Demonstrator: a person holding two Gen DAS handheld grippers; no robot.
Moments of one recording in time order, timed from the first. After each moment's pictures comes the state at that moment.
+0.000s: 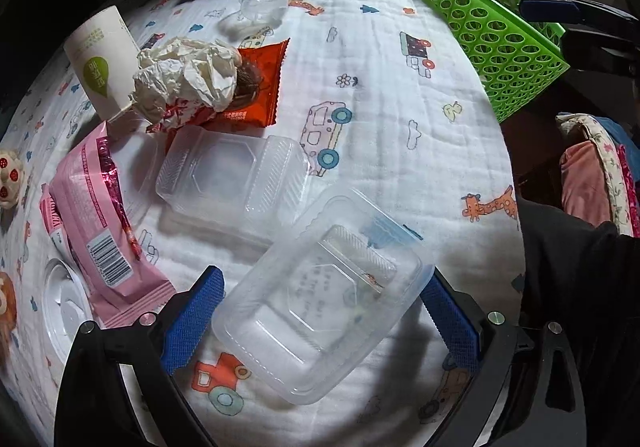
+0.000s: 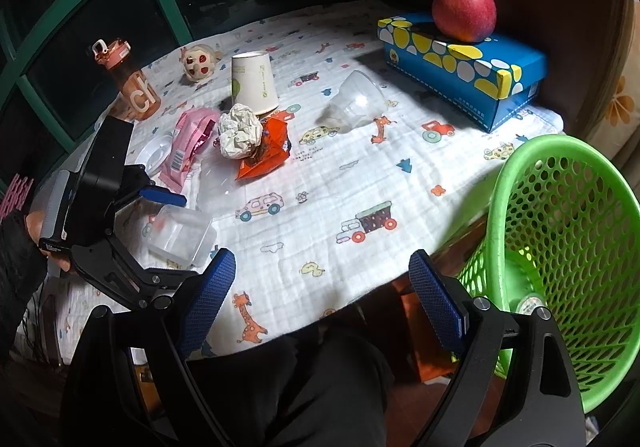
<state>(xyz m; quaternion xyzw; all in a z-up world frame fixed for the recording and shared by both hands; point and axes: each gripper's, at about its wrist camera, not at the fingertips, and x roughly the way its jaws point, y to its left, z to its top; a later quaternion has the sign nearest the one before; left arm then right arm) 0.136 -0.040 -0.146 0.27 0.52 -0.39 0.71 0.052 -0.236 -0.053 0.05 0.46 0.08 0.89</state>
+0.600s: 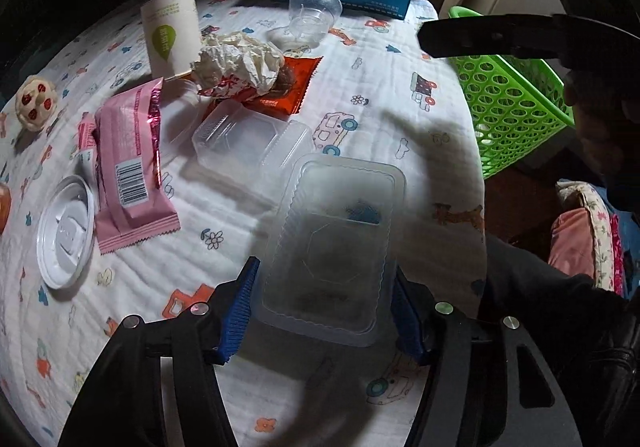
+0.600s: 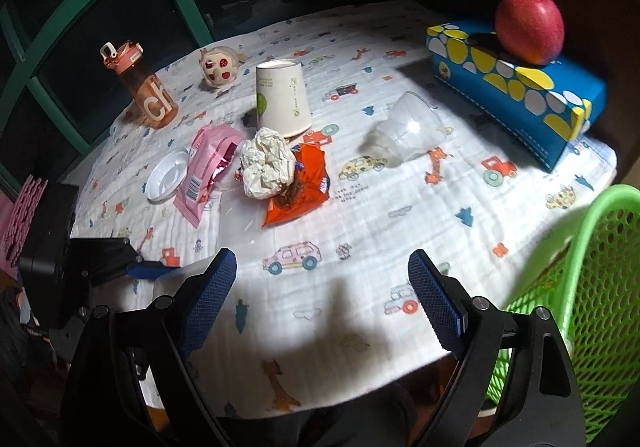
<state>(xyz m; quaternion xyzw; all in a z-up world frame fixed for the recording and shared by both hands) 0.106 -0.003 -0.123 0.15 0.51 -0.34 0.77 0.120 -0.204 -0.061 0.06 0.45 0.14 0.88</state>
